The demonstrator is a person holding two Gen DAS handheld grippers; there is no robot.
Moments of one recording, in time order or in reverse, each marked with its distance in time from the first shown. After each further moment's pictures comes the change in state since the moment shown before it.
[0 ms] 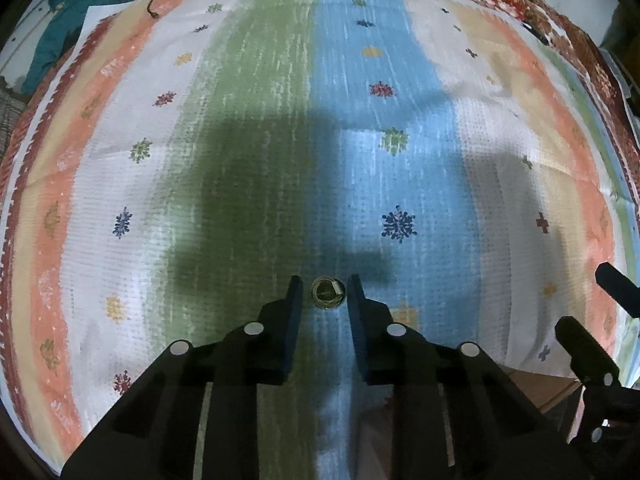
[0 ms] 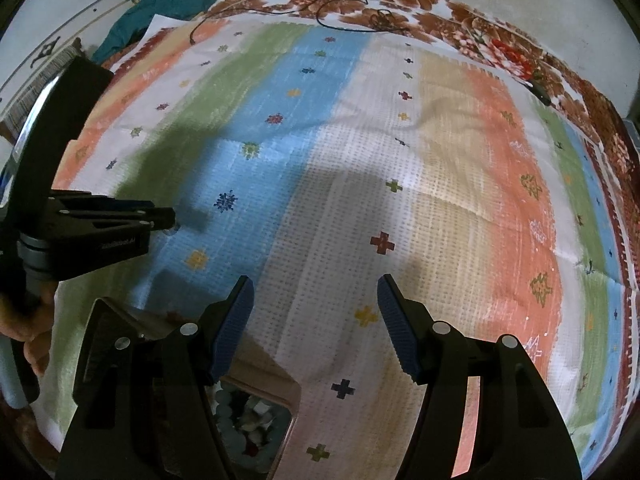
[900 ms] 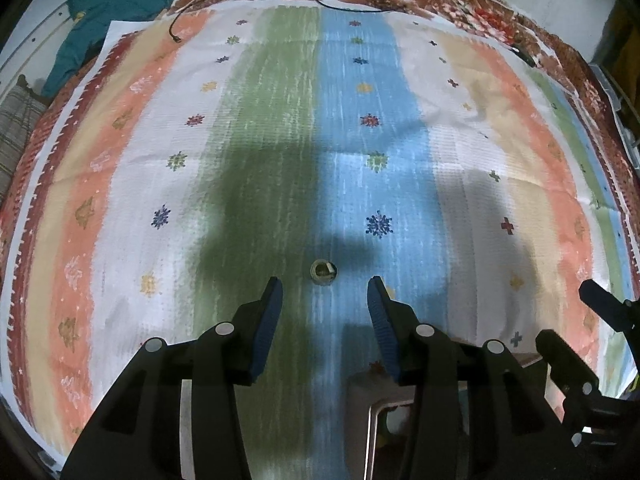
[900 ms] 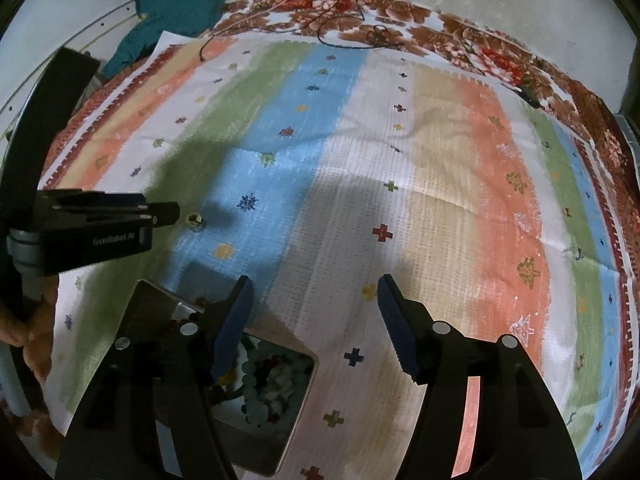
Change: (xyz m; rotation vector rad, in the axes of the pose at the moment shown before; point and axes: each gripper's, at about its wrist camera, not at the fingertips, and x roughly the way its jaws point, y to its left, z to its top) left arm -0.050 -0.001 -0.017 -0.023 -0.089 0.005; right arm -0.032 0.008 -0.014 0.013 -0.036 0.010
